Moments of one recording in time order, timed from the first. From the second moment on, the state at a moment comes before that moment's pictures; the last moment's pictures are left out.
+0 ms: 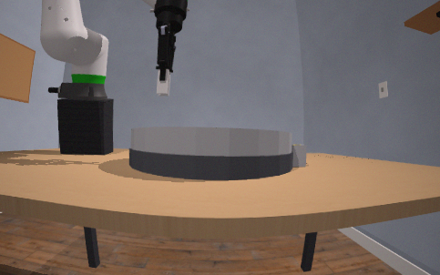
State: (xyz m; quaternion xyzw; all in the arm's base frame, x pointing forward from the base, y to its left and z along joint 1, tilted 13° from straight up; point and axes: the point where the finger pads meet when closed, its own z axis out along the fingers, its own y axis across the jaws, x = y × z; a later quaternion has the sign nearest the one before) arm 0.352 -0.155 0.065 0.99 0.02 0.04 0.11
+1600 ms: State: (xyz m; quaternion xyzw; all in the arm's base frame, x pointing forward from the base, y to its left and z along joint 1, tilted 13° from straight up) arm 0.352 -0.155 0.065 0.99 0.02 0.04 0.11
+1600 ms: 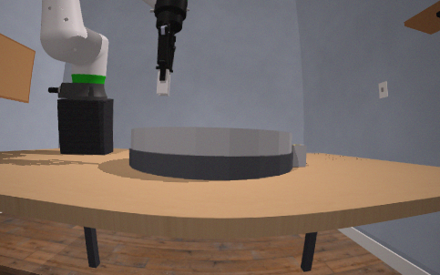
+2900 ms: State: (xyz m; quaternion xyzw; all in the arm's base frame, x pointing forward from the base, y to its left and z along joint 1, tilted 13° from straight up) arm 0.368 -0.180 0.029 0.98 -0.01 -0.18 0.12
